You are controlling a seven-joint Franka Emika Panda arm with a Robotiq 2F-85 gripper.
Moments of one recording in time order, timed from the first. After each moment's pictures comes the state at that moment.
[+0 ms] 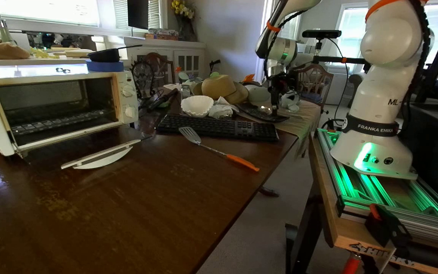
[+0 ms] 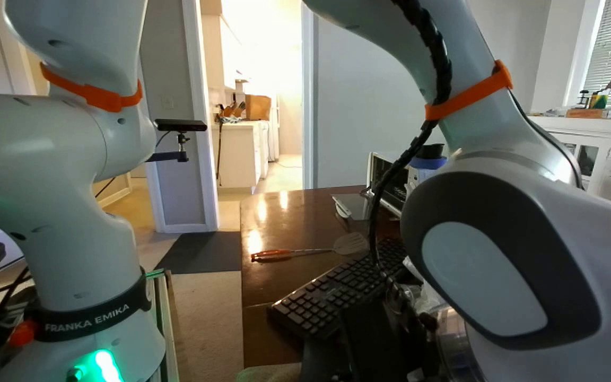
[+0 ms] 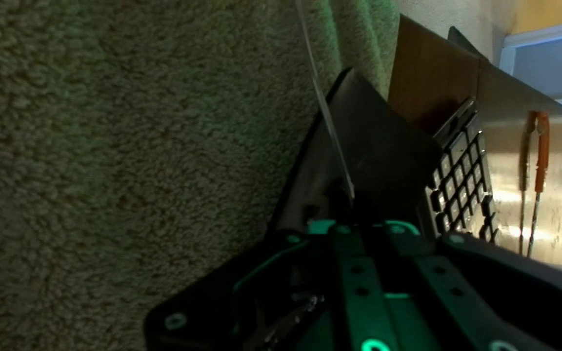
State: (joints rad) arm -0.62 0.36 -0.27 -2.28 0.41 1.91 -1.10
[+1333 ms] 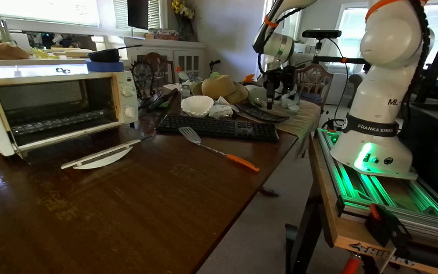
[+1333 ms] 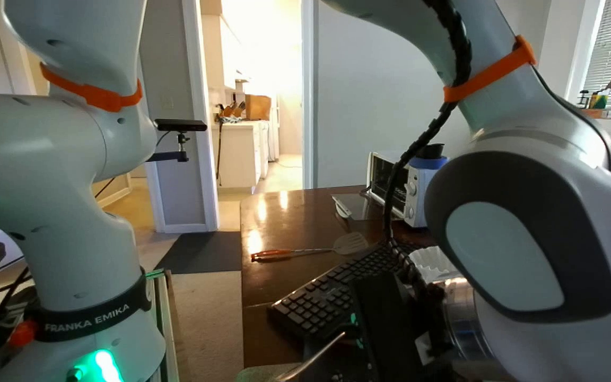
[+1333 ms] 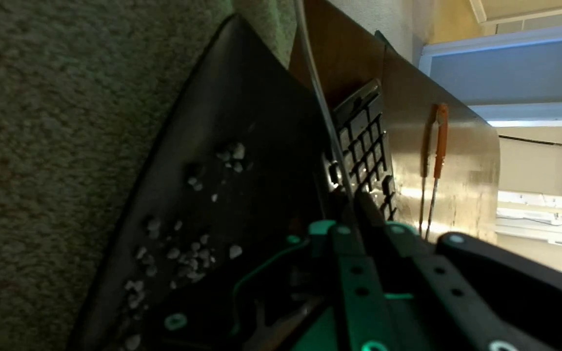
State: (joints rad) arm -0.62 0.36 -0.25 -2.23 0.49 1.73 -1.16
